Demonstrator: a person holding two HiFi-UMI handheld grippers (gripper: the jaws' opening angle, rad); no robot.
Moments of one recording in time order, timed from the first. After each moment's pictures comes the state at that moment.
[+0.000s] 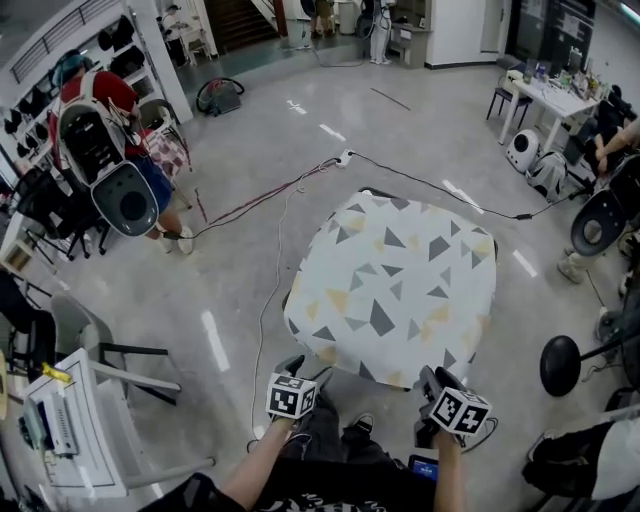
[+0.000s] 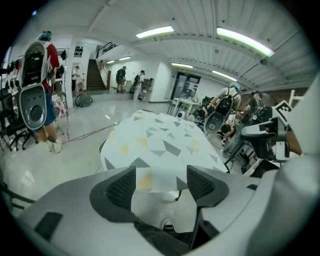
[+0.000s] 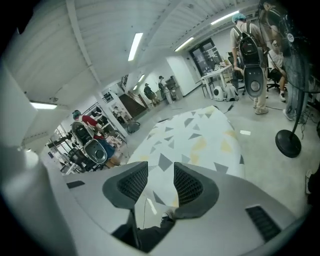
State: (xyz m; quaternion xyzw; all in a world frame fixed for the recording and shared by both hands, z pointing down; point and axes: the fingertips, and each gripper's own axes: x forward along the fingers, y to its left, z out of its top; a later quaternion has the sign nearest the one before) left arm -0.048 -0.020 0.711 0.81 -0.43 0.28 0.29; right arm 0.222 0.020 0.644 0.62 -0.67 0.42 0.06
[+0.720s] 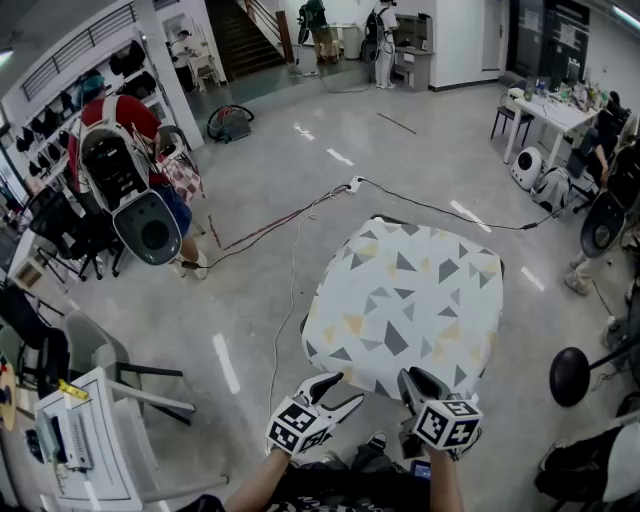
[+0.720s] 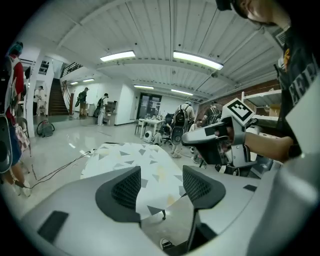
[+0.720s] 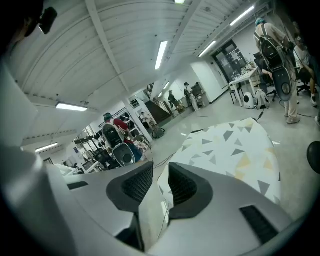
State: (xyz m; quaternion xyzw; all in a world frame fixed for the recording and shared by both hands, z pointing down) left arm -0.003 0.017 0.559 0.93 -0.29 0.18 0.16; right arm 0.108 -0.002 0.534 0.53 -0.77 0.36 0.02
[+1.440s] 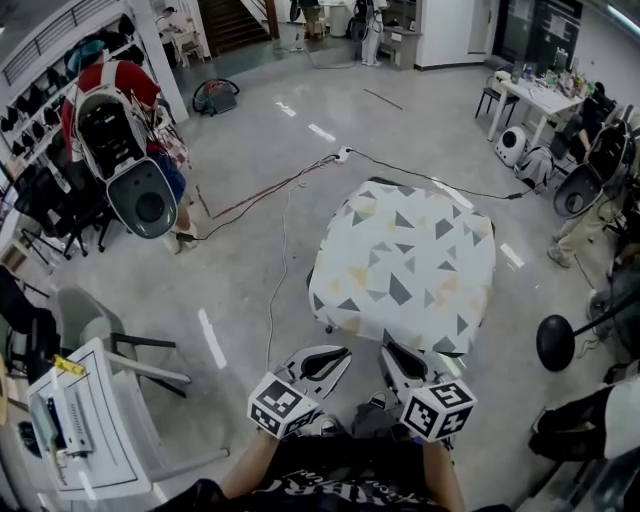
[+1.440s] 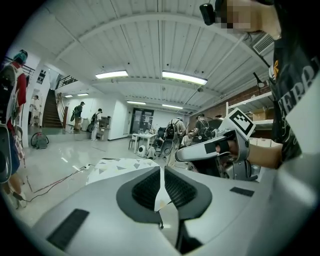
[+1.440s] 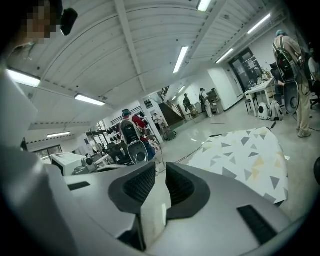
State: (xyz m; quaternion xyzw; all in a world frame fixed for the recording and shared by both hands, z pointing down) left arm -0.080 0.099 0.485 0.95 -0.26 0.11 0.10; right arm -0.012 0.096 0.478 0.49 -0.82 0.29 0.03
